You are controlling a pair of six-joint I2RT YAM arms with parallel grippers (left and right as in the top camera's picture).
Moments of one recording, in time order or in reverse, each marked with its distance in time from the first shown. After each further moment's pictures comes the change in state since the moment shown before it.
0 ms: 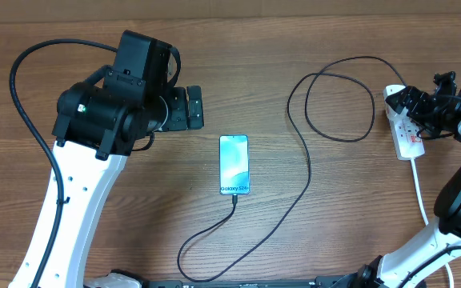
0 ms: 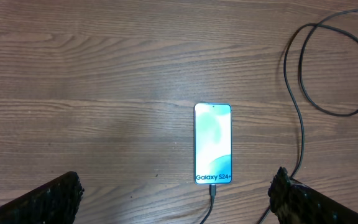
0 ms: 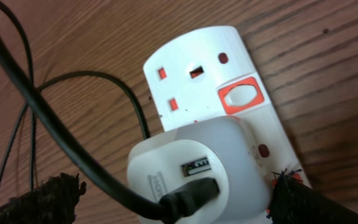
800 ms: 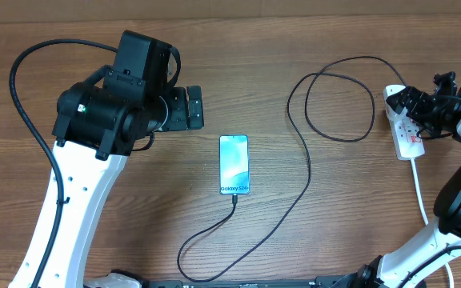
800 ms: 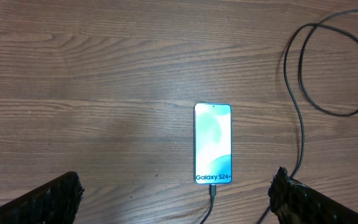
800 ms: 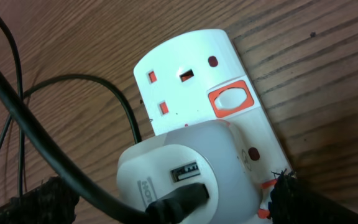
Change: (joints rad) left arm 0.000 0.000 0.000 0.000 0.000 0.000; right arm 0.003 -0.001 -0.006 0.030 0.036 0.007
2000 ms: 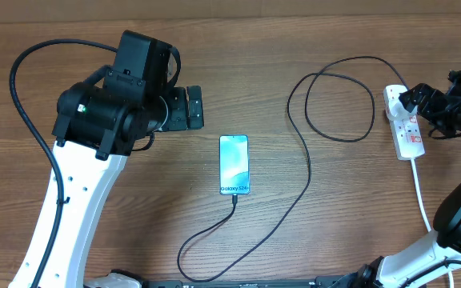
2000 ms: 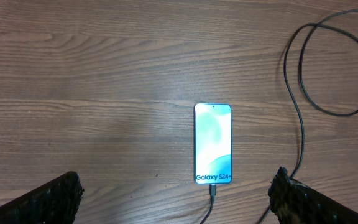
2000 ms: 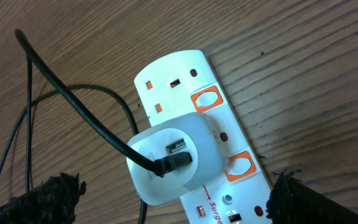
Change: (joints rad) left arm 0.000 0.000 0.000 0.000 0.000 0.000; right arm -0.028 -0.105 0.003 -0.063 0.058 -0.003
